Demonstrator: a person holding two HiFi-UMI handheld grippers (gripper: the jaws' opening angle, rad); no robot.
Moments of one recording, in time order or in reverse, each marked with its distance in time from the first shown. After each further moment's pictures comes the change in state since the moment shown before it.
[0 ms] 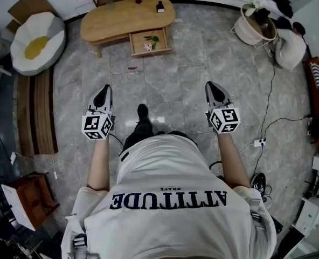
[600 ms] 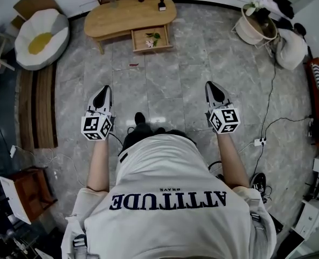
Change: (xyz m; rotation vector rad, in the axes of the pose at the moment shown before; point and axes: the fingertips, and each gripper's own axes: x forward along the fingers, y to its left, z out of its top) left arm -0.062 -0.036 -0.001 0.008 -0.011 0.021; right arm -0.058 0.018 -0.004 -0.001 -0.034 0.026
